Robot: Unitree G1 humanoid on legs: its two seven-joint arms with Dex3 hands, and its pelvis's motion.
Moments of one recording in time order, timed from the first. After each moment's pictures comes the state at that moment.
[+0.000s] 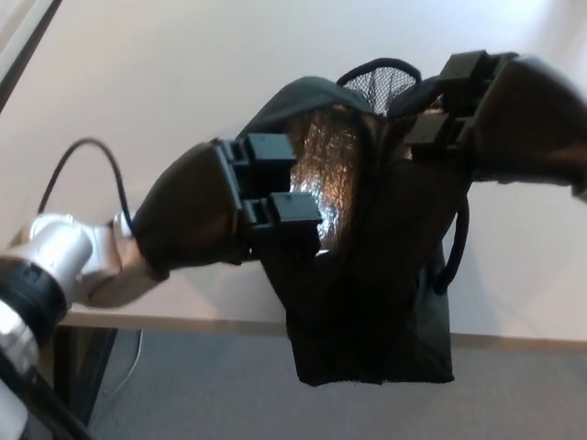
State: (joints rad) left_arm -0.89 0.53 -0.82 0.96 1.14 -0.95 1.32; right_arm -0.99 -0.71 0.68 0.81 -1.13 -0.76 -0.79
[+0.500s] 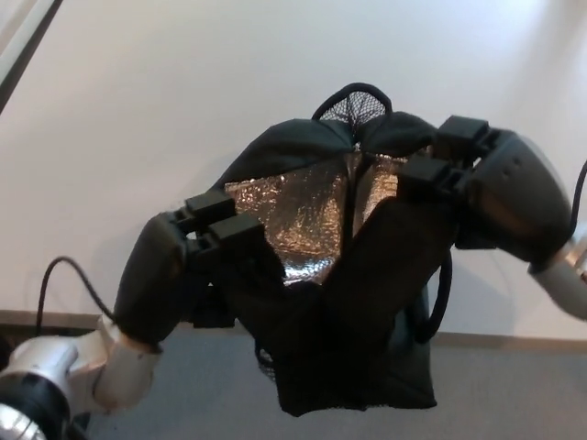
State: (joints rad) left_arm -0.62 0.44 -0.55 1.04 0.92 -1.09 1.23; right_arm -0.78 -0.54 0.55 0.92 -1.06 -0.76 -0.97
